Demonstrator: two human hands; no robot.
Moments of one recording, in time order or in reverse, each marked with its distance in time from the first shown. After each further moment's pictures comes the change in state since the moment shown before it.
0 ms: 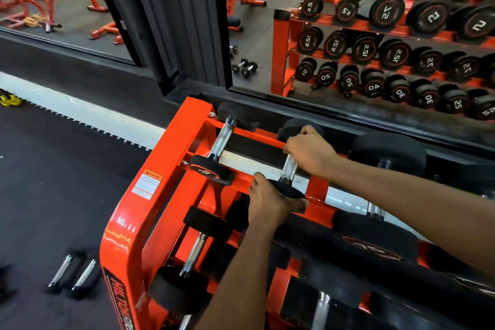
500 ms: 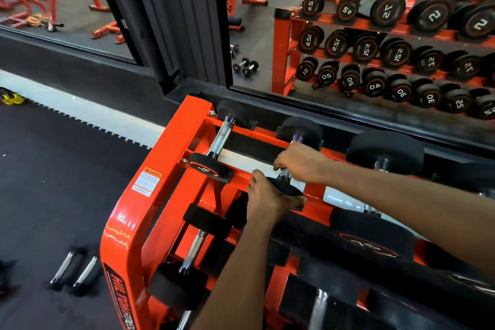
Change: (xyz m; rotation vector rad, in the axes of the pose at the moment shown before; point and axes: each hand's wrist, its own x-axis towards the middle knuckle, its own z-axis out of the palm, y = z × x) left_hand 0.002 0.000 0.003 -0.026 0.014 -0.012; right_hand -0.009 -0.011 0.010 0.115 -0.095 -0.240
